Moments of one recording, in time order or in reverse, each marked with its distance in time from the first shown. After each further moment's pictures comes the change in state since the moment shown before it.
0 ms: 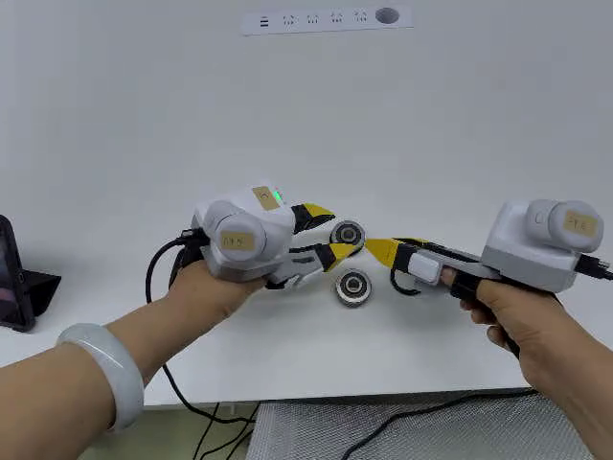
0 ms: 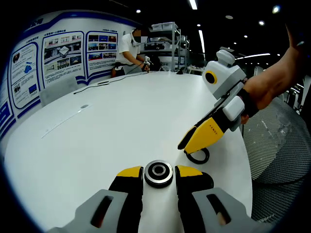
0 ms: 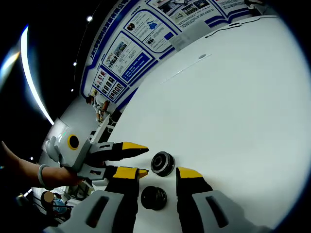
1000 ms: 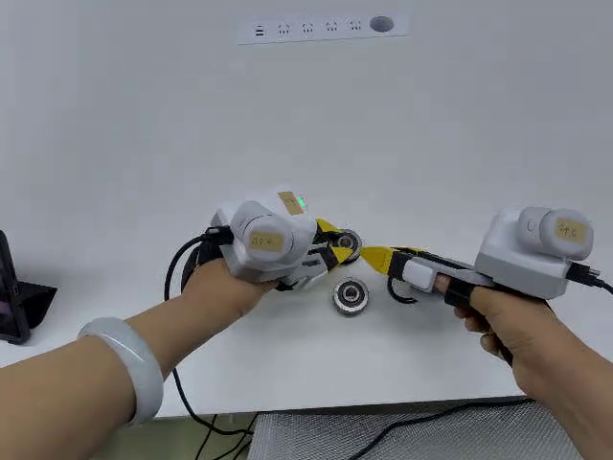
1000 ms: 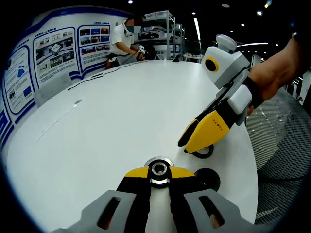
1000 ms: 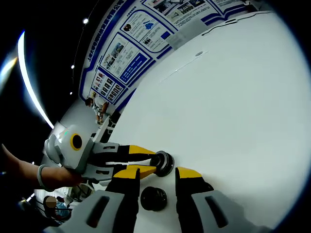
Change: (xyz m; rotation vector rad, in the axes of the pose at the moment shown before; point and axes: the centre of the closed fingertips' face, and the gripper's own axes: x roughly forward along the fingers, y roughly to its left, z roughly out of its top) left arm 0.014 0.000 -0.012 0.050 0.106 -0.017; right arm 0.004 -0.002 -0.003 0.039 0.001 0.001
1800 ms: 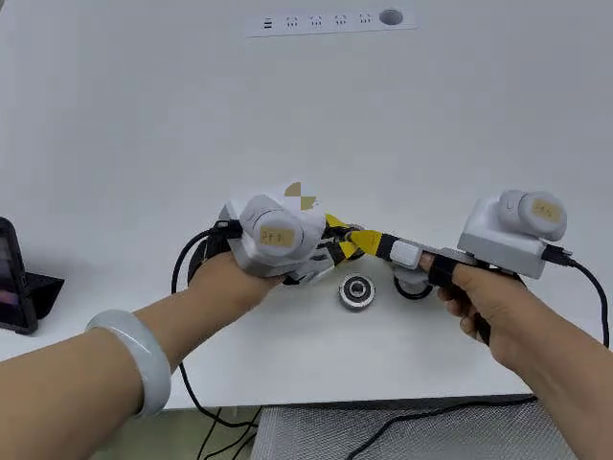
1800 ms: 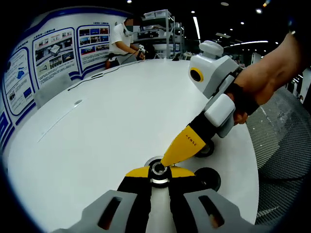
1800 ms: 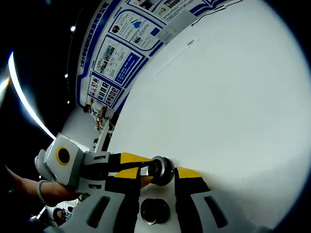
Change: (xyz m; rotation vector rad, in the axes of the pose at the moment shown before) left arm 0.000 0.000 0.000 0.011 0.009 0.008; right arm 0.029 -0.007 -0.001 0.130 0.025 0.014
